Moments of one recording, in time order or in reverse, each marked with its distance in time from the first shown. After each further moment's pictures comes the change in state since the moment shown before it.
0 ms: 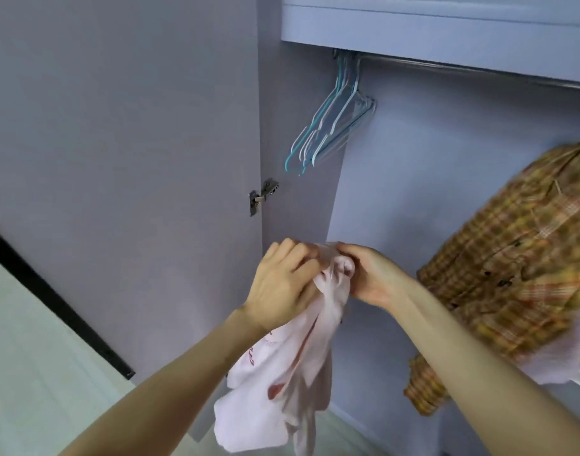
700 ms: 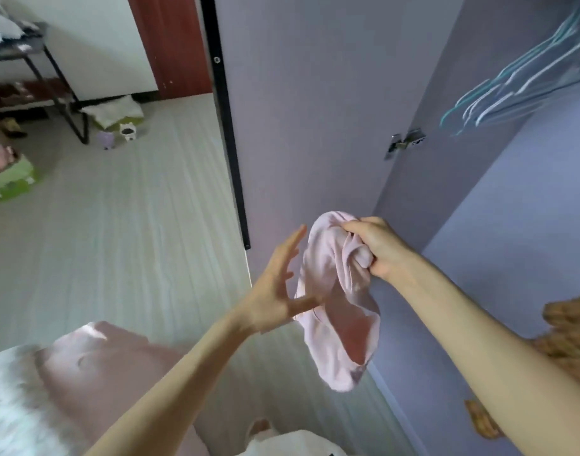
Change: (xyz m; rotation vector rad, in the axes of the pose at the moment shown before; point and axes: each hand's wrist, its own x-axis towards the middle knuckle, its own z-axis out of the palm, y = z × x) left_hand -0.156 0.078 -0.124 -0.567 -0.134 -1.122; right_hand -0.004 0.099 0.100 -0.621 -0.116 0.001
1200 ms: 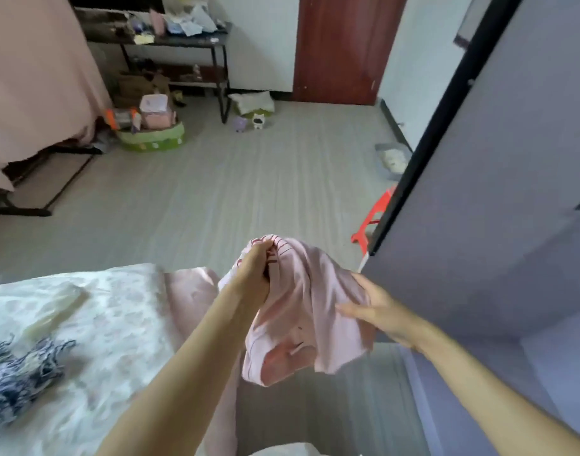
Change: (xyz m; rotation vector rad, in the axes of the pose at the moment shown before) left_hand -0.117 -0.035 -0.162 -0.822 0.954 -0.625; right_hand -0.049 0.079 0.161 -0.442 -0.780 -0.128
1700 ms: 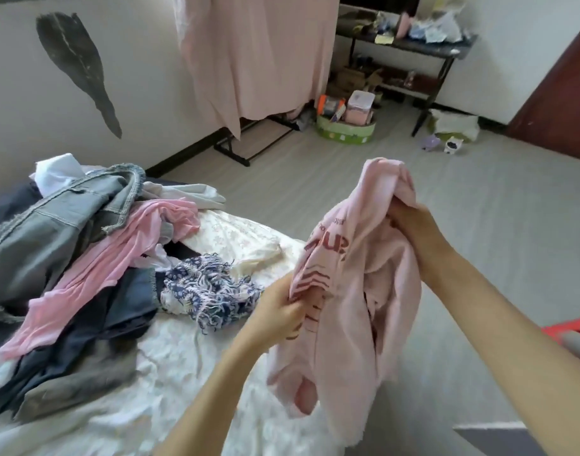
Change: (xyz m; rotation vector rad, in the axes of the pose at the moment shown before) left_hand -0.097 0.053 -0.347 0.484 0.197 0.570; right_hand 0.176 -0.199 0.336 0.124 -0.268 -0.355
